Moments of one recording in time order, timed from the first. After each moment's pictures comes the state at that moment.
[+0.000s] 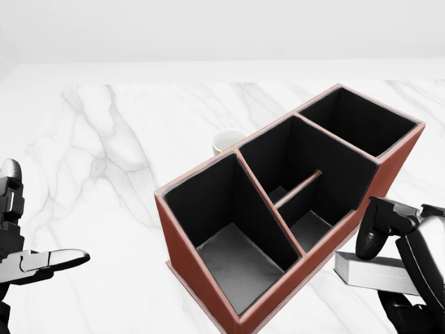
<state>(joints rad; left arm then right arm) 0.03 0.09 0.30 -0.35 -0.34 0.09 -0.09 0.17 -0.01 -0.22 -0.96 -1.21 0.09 0.70</state>
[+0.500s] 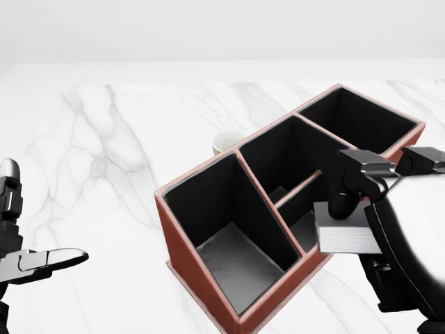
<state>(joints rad) 0.02 0.09 0.30 -0.35 -0.34 0.09 -0.09 -0.02 -0.06 -0.05 -1.03 -1.37 0.09 0.70</state>
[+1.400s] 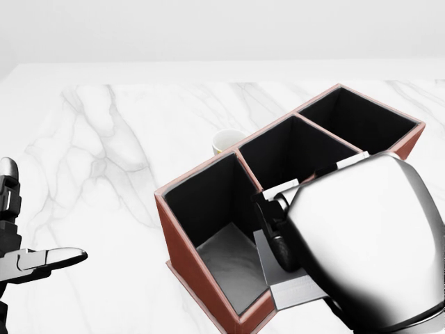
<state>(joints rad) 0.02 0.09 0.31 -0.36 -0.34 0.09 -0.08 -0.16 -0.20 0.23 -1.03 -1.41 0.09 0.70</state>
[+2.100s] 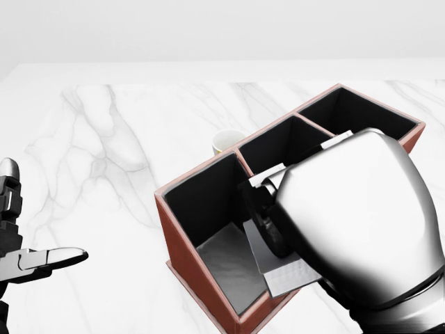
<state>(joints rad) 0.02 0.09 0.31 -0.35 -0.34 0.09 -0.09 -0.26 -0.27 0.21 -0.98 -1.28 0.09 0.70</state>
